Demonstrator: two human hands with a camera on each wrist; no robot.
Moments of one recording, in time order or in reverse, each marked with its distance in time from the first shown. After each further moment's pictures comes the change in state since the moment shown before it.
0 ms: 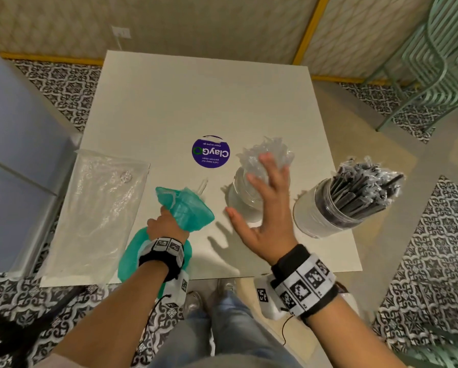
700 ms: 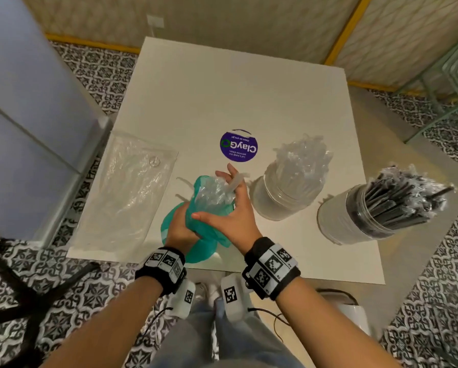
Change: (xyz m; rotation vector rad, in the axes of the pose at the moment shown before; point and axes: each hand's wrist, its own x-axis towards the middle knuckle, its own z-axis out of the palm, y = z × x) left_hand -0.049 -0.034 -0.027 -0.963 -0.095 0.400; right_hand -0.014 -0.014 0.104 0.596 -0.281 0.711
